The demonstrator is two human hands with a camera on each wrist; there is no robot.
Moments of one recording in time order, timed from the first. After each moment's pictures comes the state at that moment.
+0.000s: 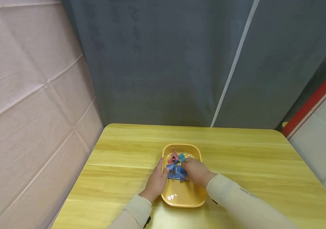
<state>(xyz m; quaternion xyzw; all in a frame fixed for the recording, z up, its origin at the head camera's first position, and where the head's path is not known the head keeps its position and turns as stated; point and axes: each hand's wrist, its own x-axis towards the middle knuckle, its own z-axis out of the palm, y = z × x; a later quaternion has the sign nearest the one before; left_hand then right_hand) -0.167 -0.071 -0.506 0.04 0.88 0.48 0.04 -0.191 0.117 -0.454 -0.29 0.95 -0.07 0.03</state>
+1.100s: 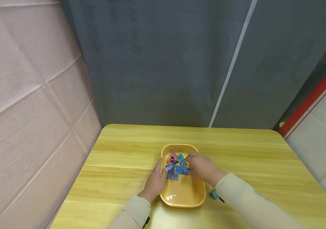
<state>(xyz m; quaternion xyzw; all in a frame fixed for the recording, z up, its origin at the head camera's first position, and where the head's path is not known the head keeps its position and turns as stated) -0.168 -0.070 -0.508 0.03 0.88 0.47 0.04 -0.182 0.136 -0.415 -0.29 0.95 -0.11 -0.01</state>
